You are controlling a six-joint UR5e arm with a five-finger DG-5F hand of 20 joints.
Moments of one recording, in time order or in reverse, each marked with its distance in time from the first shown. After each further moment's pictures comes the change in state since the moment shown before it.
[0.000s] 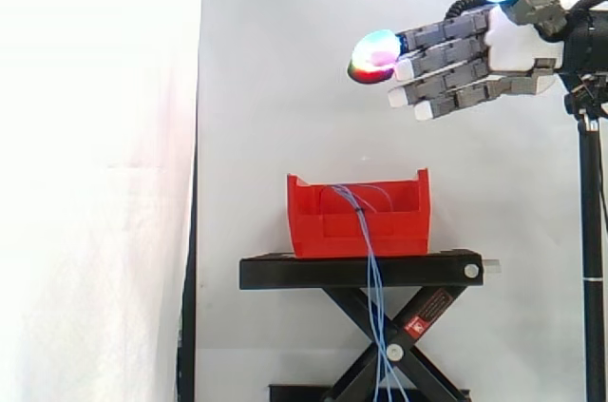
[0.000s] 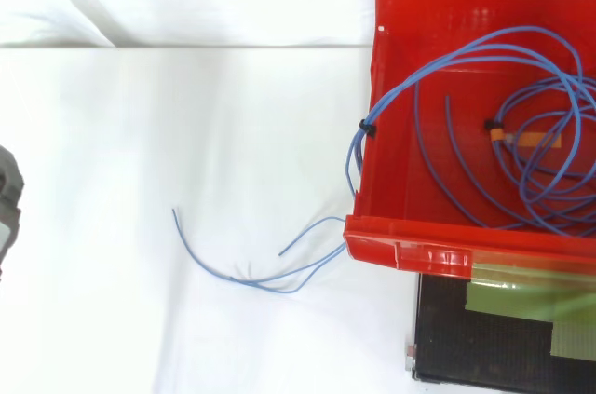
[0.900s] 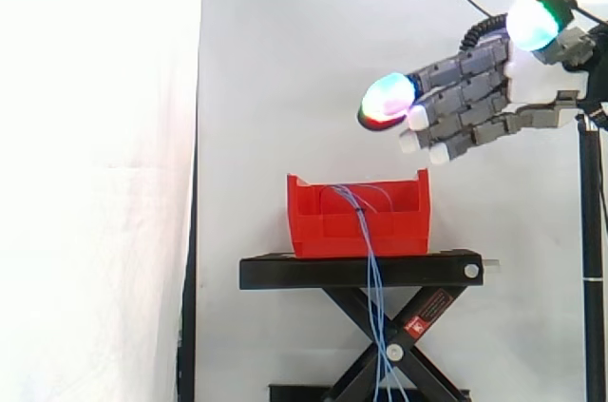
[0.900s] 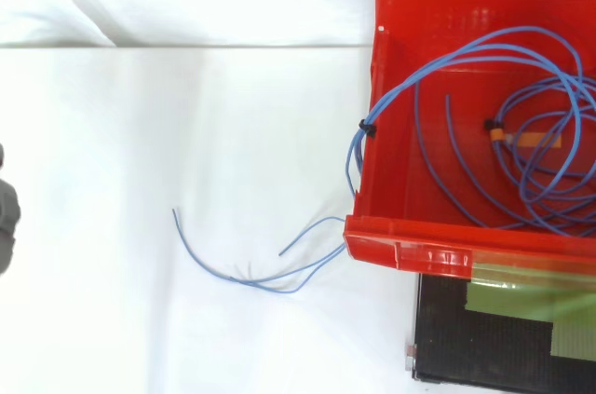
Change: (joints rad) arm 0.057 -0.001 -0.085 0.033 0.004 -0.108
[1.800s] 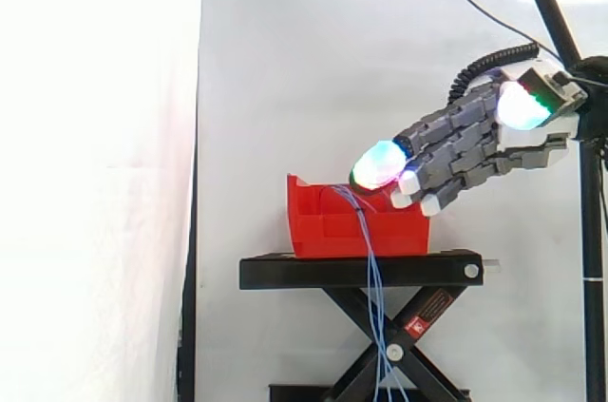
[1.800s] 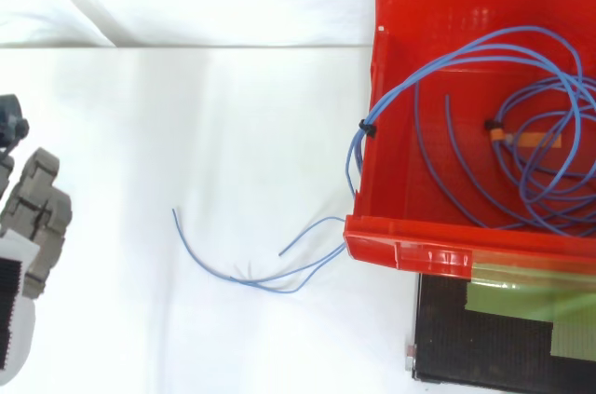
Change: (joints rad) arm 0.001 -0.064 -0.001 0.012 -0.003 -0.196
